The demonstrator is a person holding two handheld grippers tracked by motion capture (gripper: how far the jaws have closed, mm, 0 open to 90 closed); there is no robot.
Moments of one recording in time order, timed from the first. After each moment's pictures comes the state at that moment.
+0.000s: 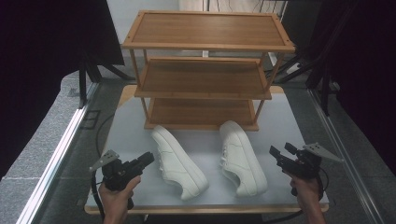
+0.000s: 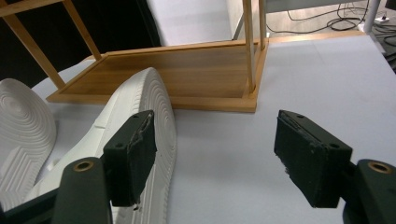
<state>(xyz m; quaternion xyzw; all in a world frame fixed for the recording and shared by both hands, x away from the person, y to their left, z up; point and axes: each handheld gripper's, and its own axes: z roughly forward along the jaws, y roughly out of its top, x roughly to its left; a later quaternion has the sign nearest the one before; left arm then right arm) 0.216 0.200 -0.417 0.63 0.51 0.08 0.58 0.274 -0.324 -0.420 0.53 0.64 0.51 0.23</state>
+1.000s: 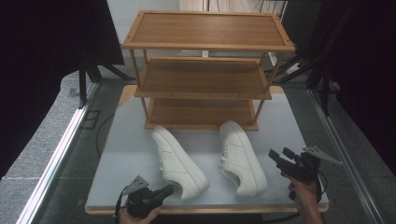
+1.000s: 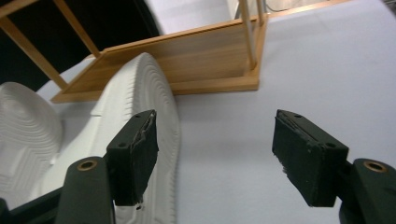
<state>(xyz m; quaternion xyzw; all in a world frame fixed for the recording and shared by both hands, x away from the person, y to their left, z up) 0.182 0.146 -0.473 0.70 0.50 0.03 0.51 0.272 -0.326 -0.433 0.56 0.63 0.51 0.19</state>
